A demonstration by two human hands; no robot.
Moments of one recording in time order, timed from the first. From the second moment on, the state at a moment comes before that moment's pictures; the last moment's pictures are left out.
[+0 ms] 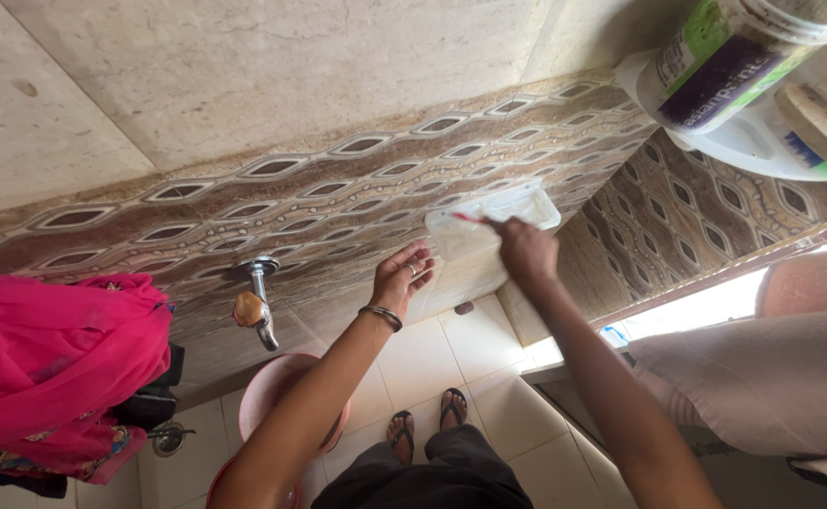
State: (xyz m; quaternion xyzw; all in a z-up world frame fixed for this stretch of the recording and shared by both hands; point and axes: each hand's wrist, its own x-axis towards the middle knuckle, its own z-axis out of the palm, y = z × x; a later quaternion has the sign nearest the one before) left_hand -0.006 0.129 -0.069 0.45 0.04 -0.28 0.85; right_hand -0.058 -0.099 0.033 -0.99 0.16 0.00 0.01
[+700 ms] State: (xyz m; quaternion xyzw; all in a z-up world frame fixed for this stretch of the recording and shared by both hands) left_hand -0.062 0.104 -0.012 0.86 -0.38 0.10 0.32; right_hand -0.062 -0.167 0.049 -0.98 0.16 -0.15 0.01
